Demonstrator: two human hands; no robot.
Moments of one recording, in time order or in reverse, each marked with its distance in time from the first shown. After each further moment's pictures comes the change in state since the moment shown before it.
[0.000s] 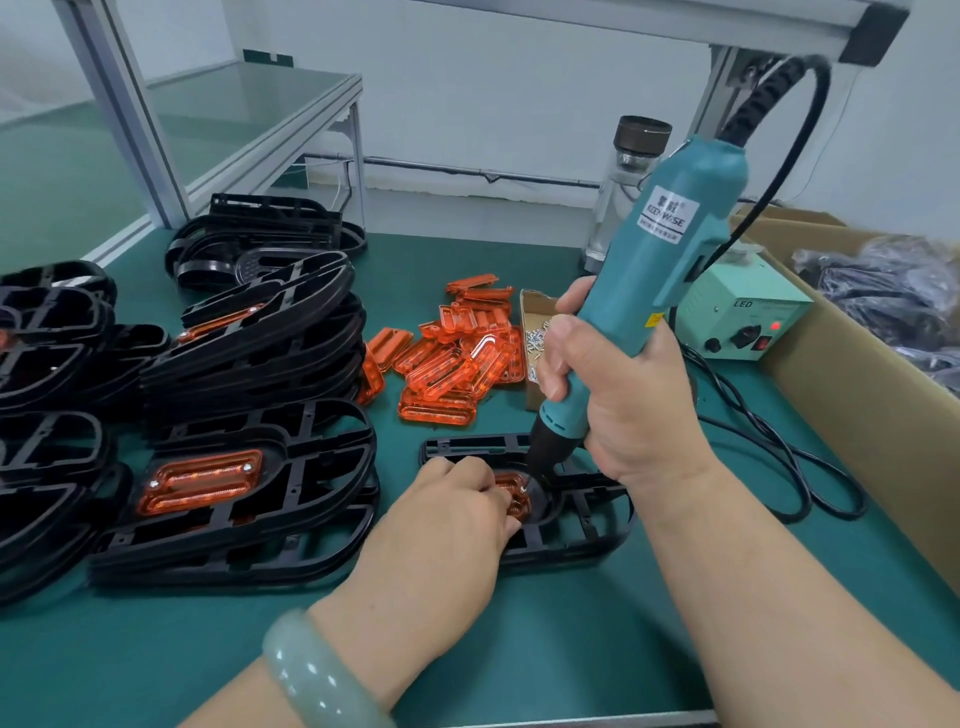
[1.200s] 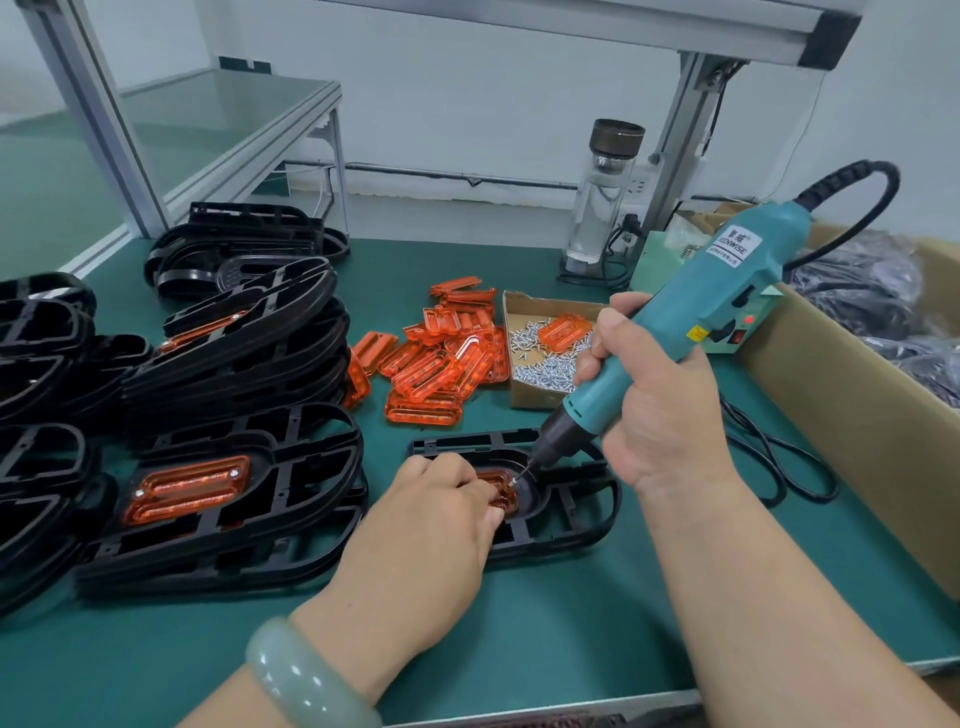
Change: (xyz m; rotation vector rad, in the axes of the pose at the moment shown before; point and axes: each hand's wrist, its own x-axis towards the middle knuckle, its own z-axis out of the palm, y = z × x) left_hand -0.006 0.001 -0.002 -0.169 0.064 -0.093; right_hand -0.009 -0.004 -0.020 0.166 0.340 0.082
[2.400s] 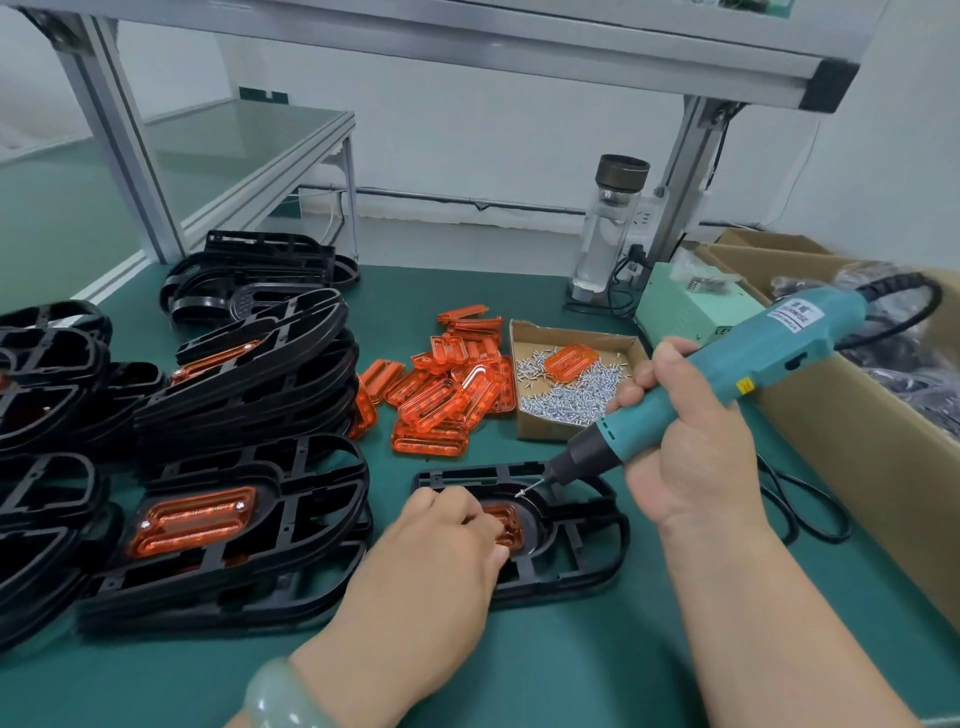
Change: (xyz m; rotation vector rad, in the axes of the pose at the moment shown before) left_hand 0.000 0.000 -0.002 -0.010 0.023 0.031; right_hand 0.006 -0.001 -0.016 0.194 0.101 0.002
